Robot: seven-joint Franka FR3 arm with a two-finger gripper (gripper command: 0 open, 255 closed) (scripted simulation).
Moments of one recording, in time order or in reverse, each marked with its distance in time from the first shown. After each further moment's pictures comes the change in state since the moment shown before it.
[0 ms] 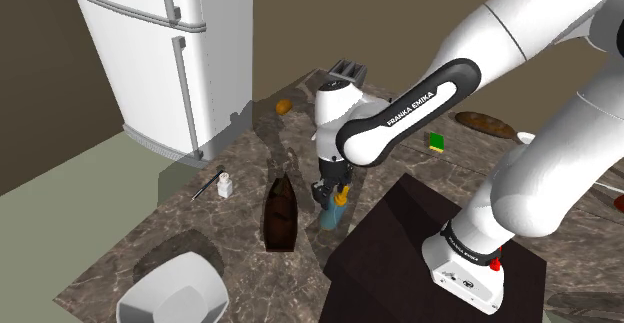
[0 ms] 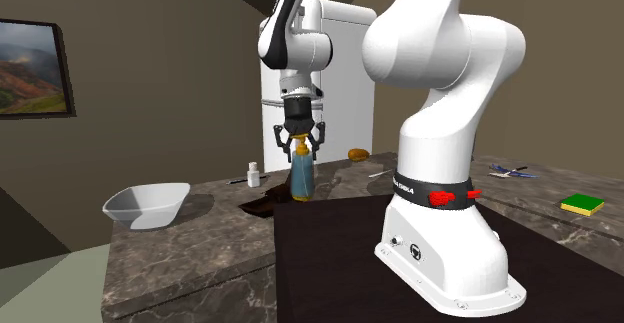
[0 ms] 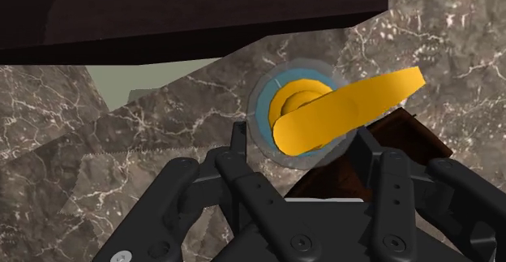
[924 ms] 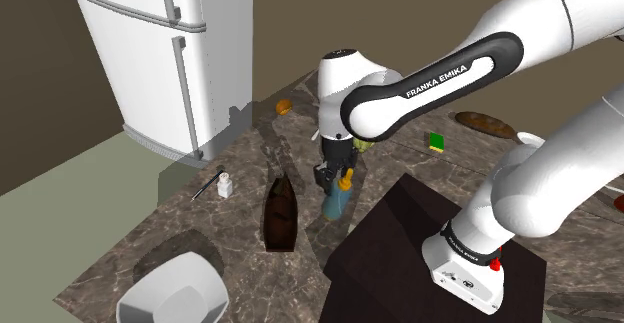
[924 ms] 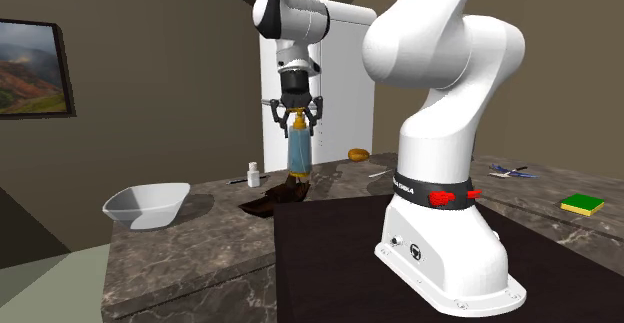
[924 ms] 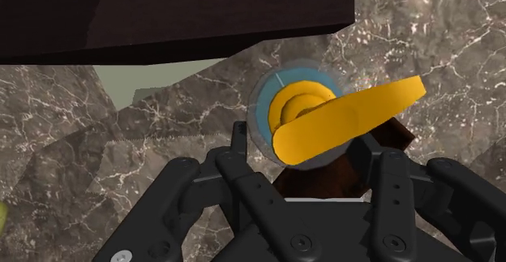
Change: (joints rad) arm 0.014 -0.157 -0.004 0.058 0.048 -0.210 -0.018
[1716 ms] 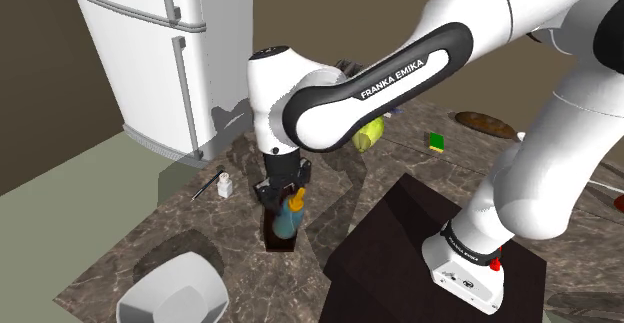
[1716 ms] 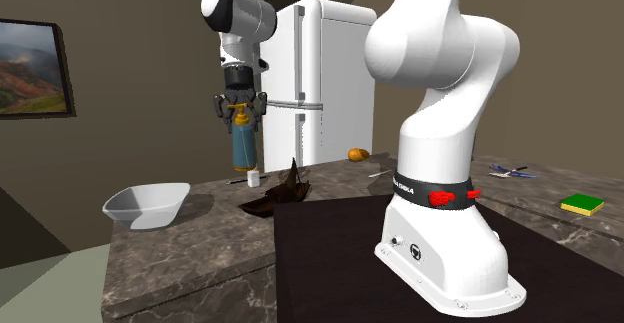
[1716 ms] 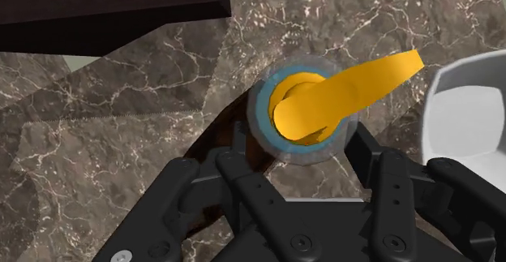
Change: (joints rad) arm 0.100 0.310 0.125 0.370 -0.086 -0.058 0.299
